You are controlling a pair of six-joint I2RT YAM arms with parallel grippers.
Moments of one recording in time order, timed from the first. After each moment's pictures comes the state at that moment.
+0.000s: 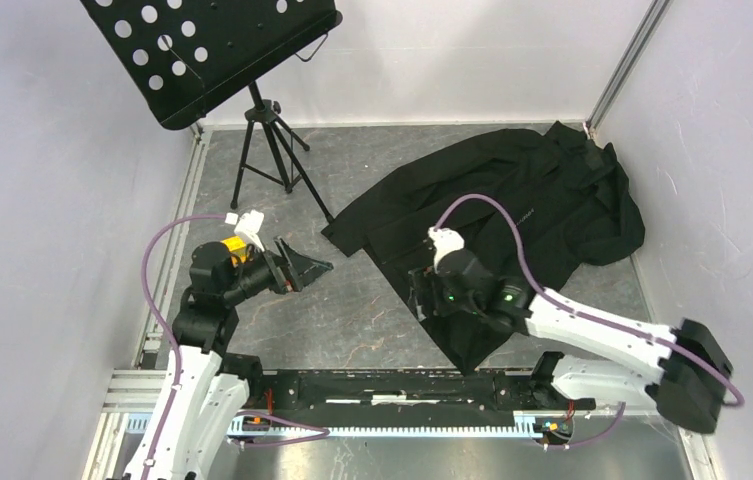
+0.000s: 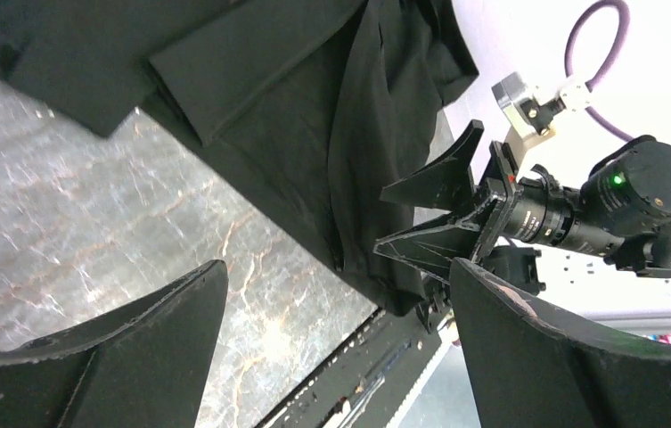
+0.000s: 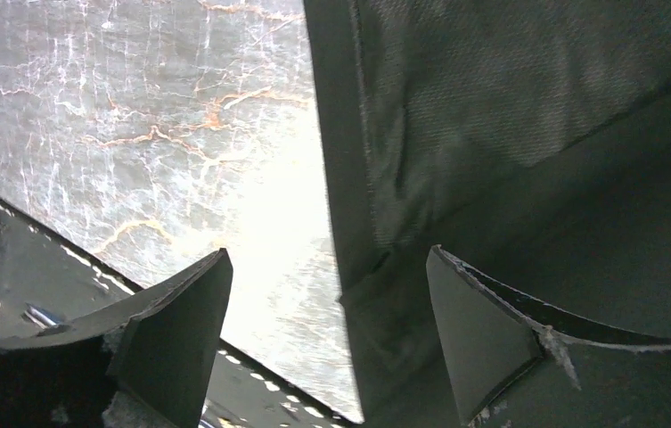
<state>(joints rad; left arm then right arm) -0.12 0.55 0.57 -0.32 0.68 -0.63 0.89 1.02 0.64 -0.34 0.12 0.46</state>
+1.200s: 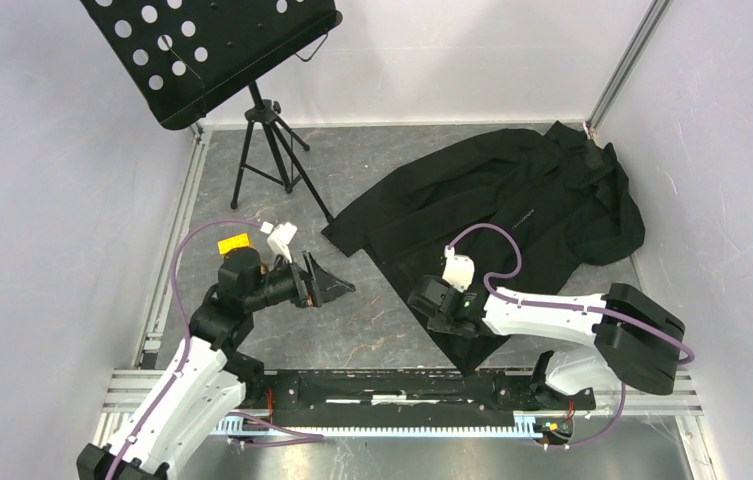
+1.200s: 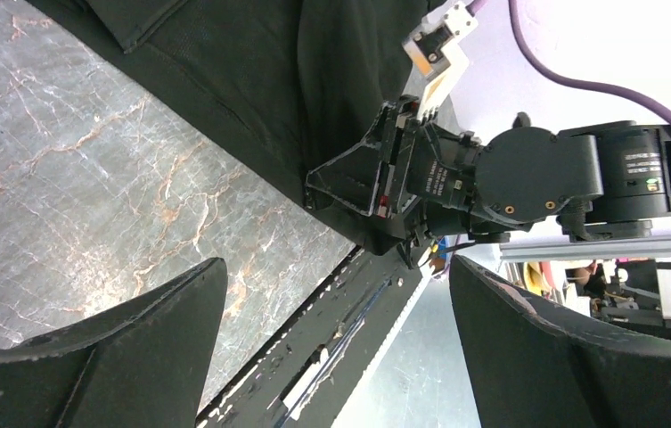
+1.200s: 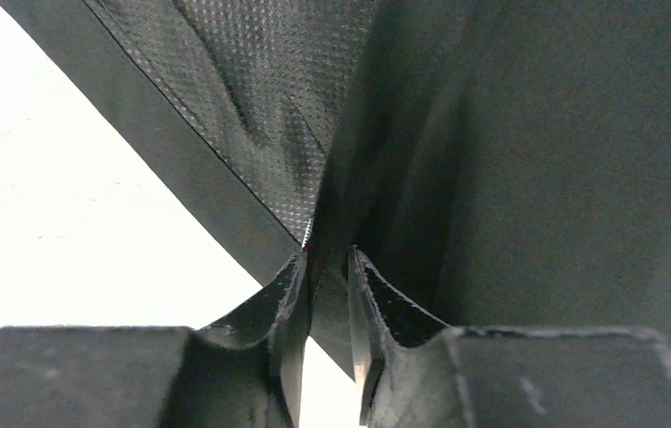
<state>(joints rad) -0.36 0.59 0.45 -0.23 0.63 -0.71 1.08 1.38 0.67 -0.53 0.45 1.14</state>
